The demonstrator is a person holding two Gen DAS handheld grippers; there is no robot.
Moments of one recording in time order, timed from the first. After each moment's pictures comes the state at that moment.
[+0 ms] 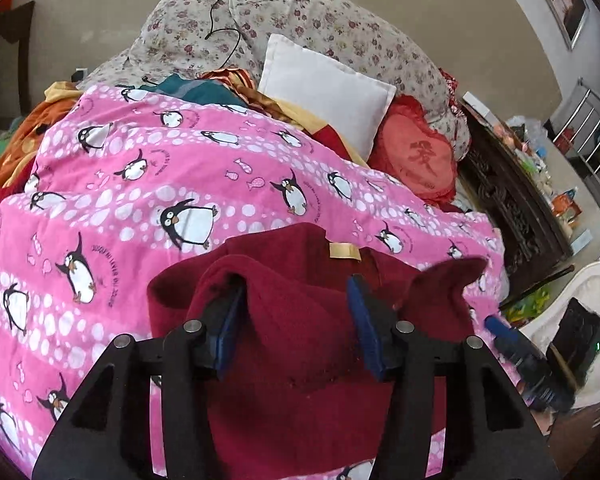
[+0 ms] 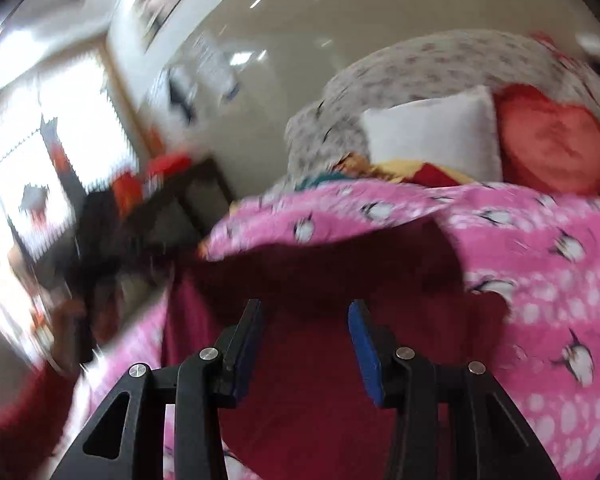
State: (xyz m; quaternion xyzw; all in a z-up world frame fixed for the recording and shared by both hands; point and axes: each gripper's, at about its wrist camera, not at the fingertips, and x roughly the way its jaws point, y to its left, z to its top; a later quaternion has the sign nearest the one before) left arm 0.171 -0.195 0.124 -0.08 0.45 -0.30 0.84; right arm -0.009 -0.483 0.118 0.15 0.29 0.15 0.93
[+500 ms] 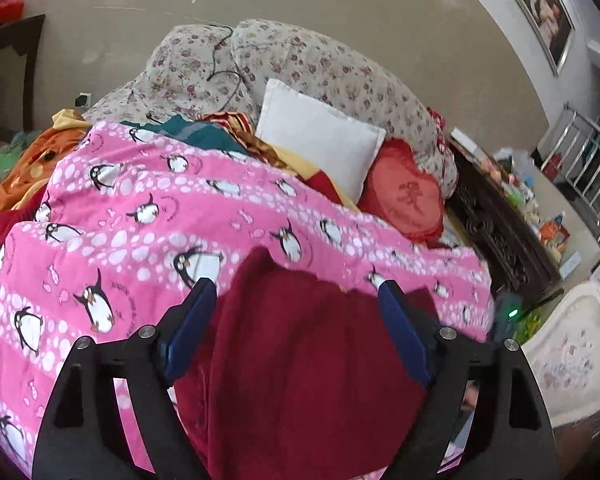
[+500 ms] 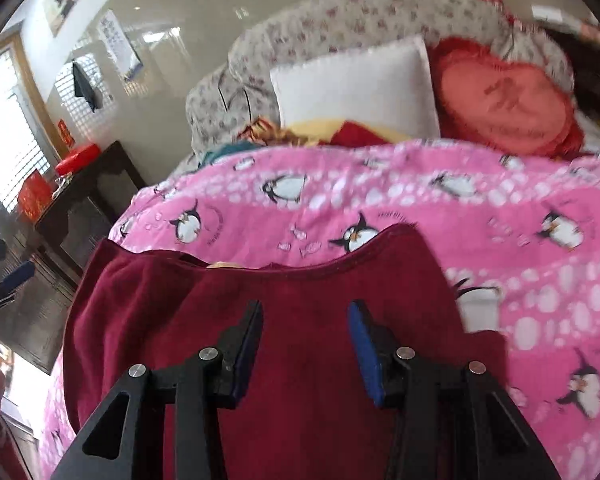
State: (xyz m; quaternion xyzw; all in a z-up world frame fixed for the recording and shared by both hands) left arm 0.161 -0.170 0.151 -0.11 0.39 -0.31 0.86; right arm 0.070 -0.510 0.078 0.17 0.37 0.00 0.92
